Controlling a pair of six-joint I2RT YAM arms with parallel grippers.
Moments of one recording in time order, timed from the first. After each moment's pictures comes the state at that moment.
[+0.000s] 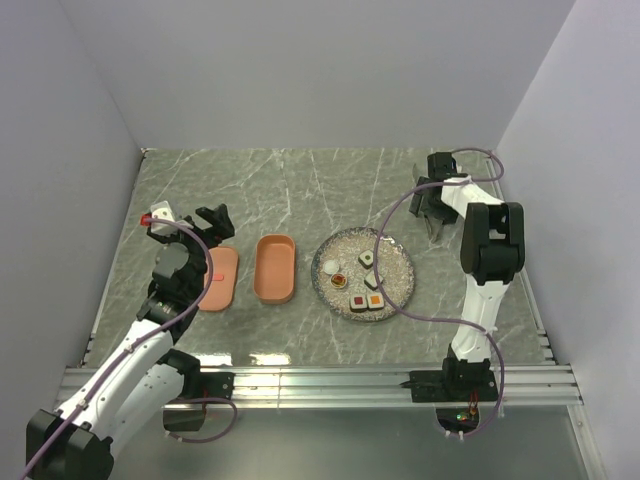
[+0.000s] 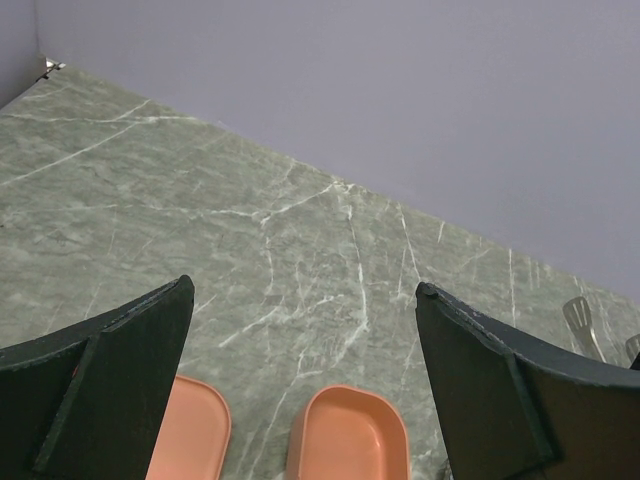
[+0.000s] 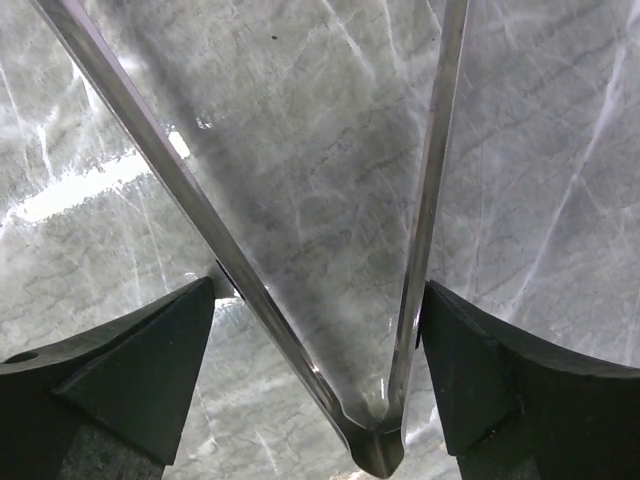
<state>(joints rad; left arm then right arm) -0.36 0.73 0.46 0.33 -0.47 -0.41 0.01 2.10 1.51 -0.50 0.23 0.34</state>
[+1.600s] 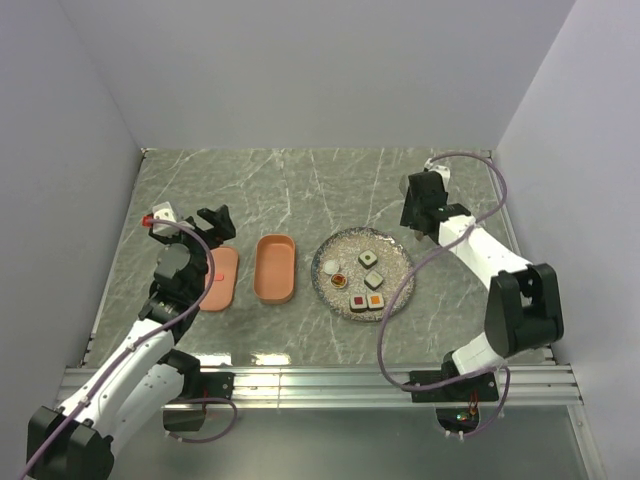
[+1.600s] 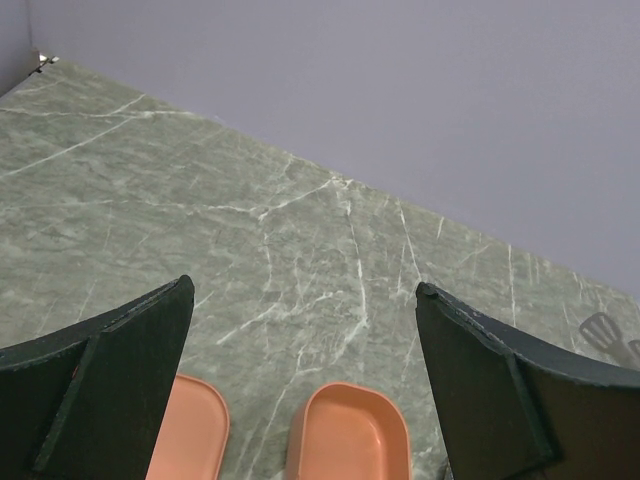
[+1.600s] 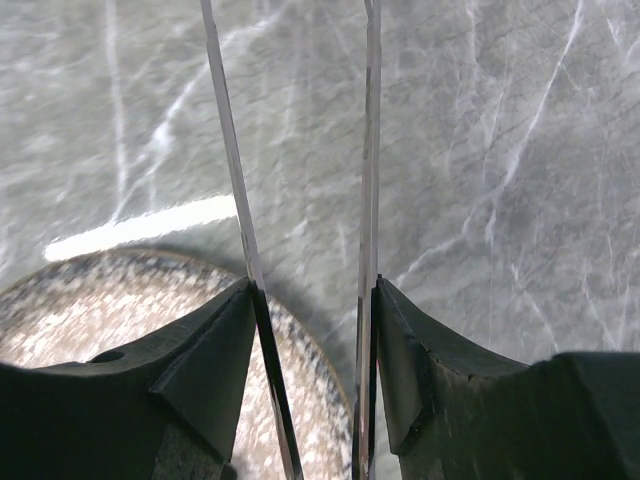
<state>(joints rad) -0.36 0.74 0.44 0.35 -0.46 -0.42 0.24 1.54 1.08 -0.37 0.36 0.36</state>
